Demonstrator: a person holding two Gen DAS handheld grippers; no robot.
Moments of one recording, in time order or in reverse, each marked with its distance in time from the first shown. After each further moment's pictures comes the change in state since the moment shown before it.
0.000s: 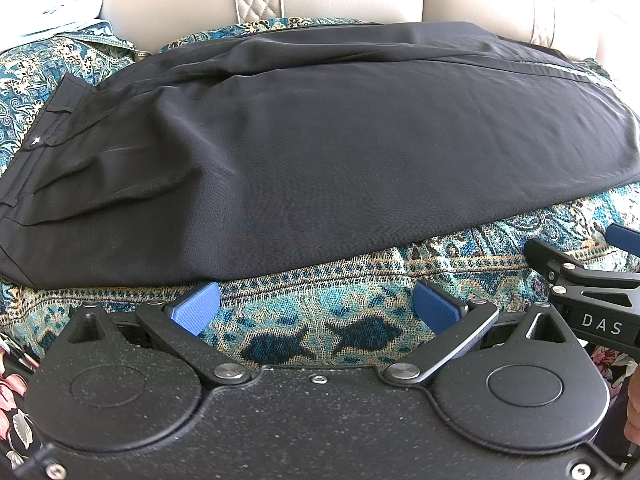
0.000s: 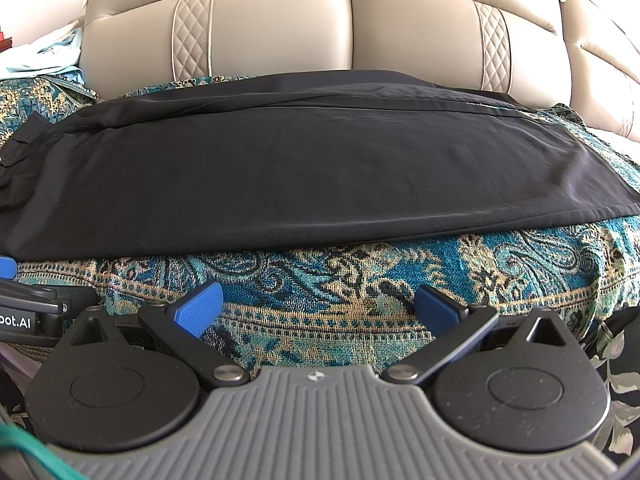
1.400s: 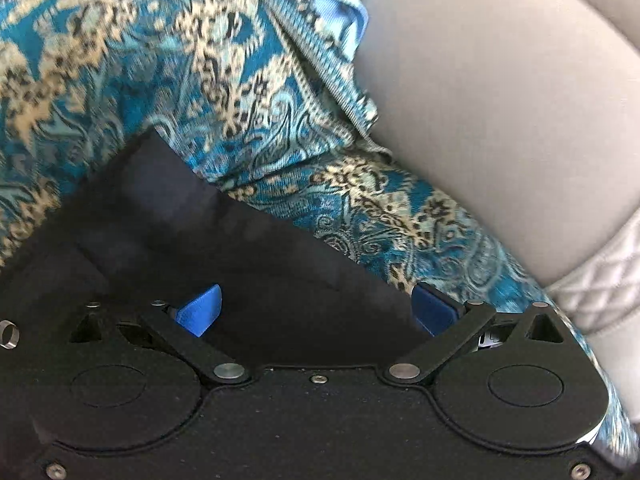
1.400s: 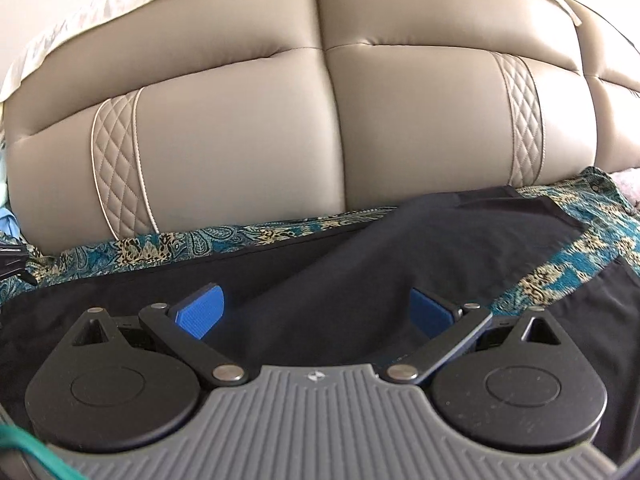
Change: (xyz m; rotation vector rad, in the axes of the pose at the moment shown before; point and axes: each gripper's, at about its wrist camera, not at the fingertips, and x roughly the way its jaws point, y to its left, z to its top) left arm 0.215 0.276 0.287 -0.870 0.062 0.342; right arm 0.124 -0.009 0.241 0.143 -0.075 -0.025
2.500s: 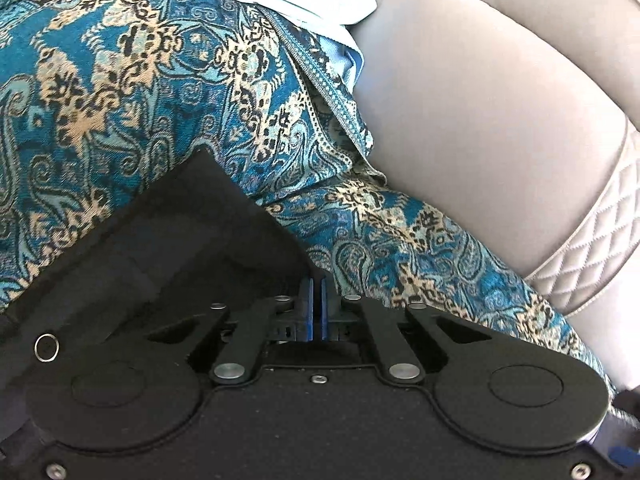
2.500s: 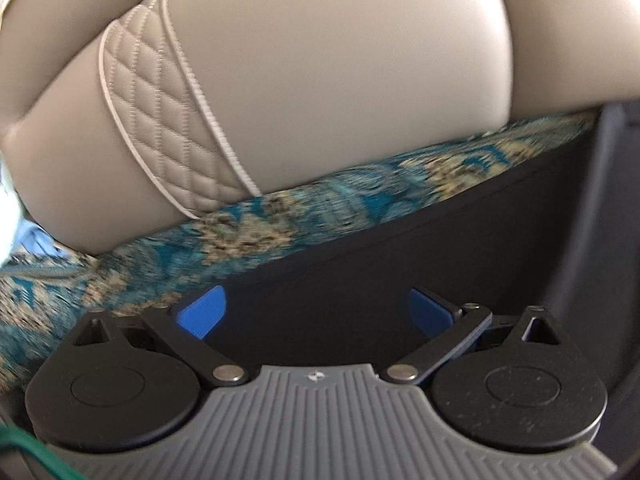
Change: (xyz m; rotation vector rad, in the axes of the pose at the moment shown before) left arm -0.049 0.053 -0.025 0.049 -0.118 -0.147; right arm 0.137 0.119 0.039 0.186 0.412 0.186
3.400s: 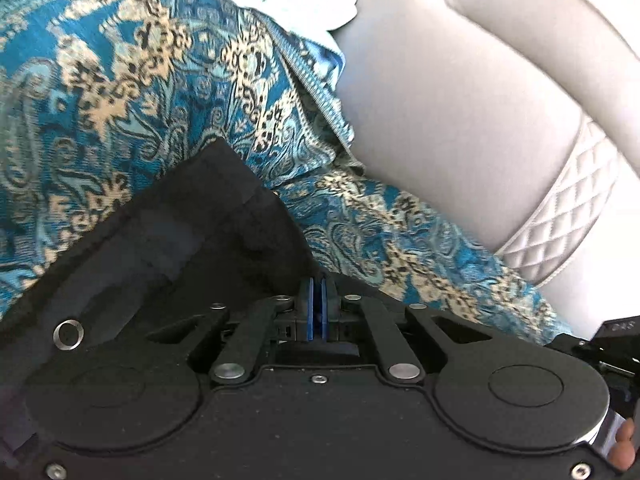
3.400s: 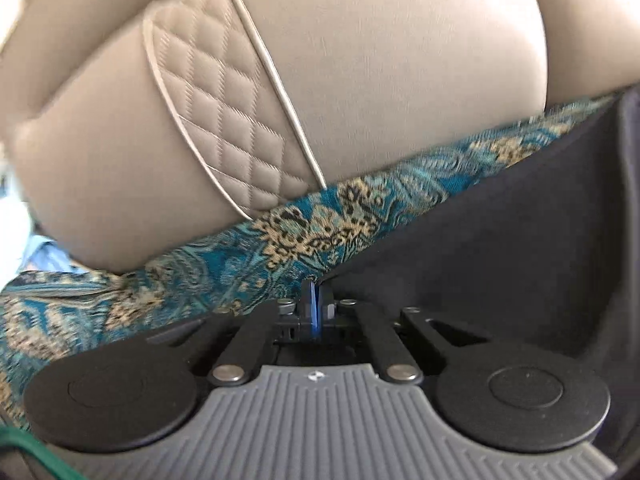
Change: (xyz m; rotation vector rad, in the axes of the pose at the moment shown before) left arm -0.032 0.028 -0.014 0.032 -0.013 -0.130; right arm 0.013 0.056 -0.038 0.021 -0.115 -0.001
